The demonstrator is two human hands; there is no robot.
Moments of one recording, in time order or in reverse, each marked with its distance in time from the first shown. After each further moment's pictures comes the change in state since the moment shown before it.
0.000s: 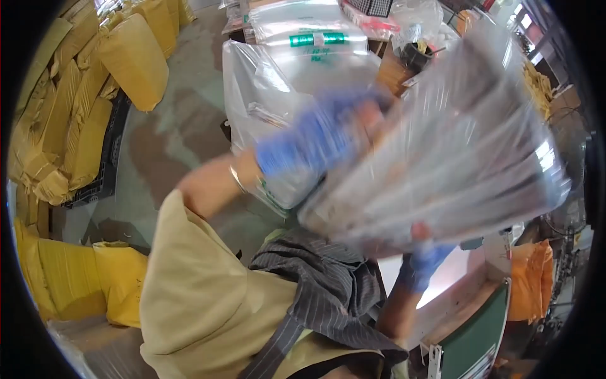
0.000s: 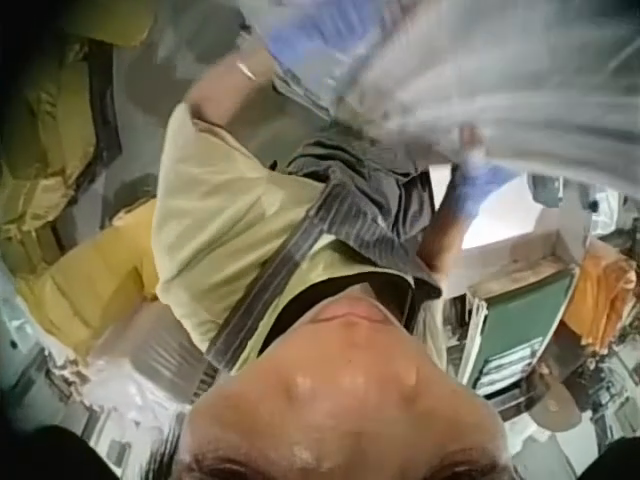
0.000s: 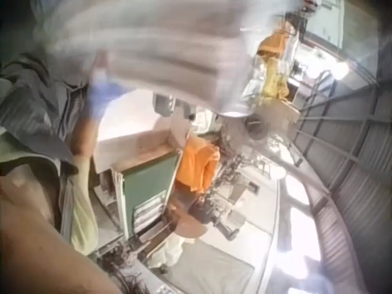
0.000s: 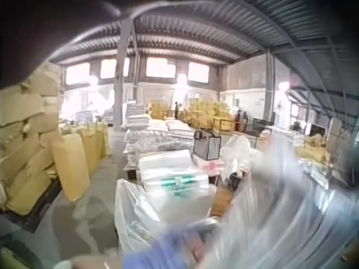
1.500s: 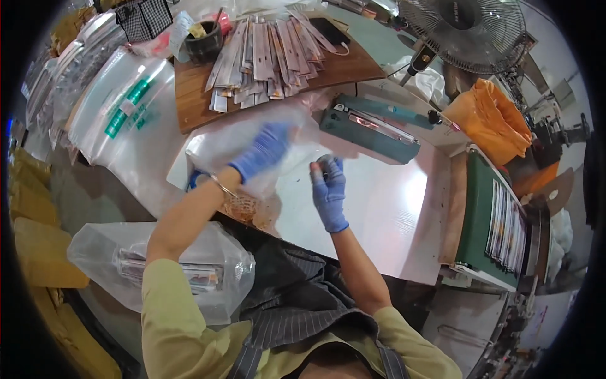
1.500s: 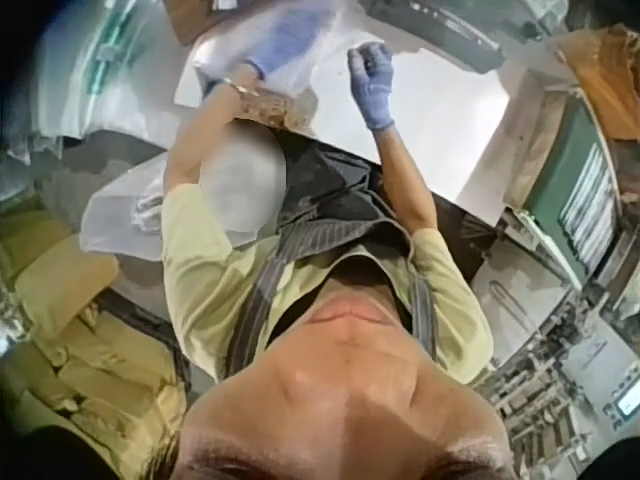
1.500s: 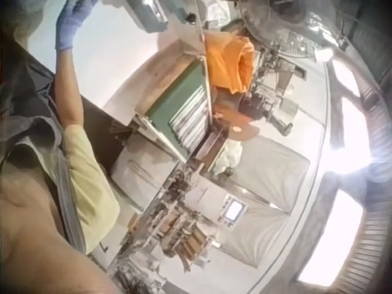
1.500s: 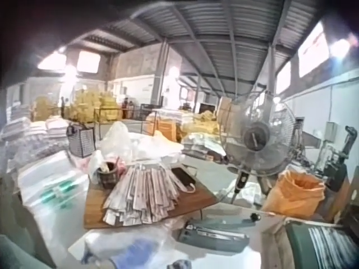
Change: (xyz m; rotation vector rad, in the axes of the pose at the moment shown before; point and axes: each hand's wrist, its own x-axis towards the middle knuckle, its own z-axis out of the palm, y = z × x) left_hand 0.172 -0.270 0.097 0.474 -0.581 0.153; right_hand 0.066 0.164 -0.017 -0.224 0.404 0.149
